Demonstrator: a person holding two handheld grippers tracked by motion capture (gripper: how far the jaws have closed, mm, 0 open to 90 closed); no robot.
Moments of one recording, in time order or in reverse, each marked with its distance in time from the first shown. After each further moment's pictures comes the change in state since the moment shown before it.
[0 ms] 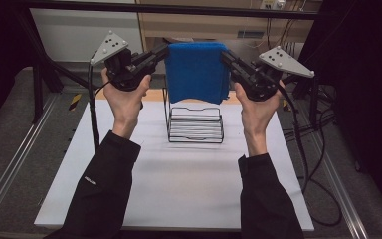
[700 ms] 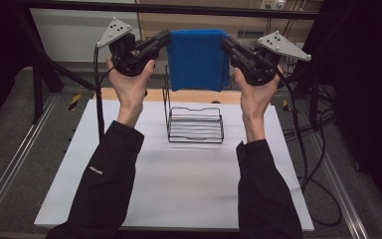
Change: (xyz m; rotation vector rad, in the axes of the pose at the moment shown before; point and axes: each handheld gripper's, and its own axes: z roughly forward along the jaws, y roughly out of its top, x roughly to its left) left arm 0.017 0.008 0.027 -0.011 0.035 -0.019; right arm -0.019 0.009 0.026 -0.016 -0.016 -0.013
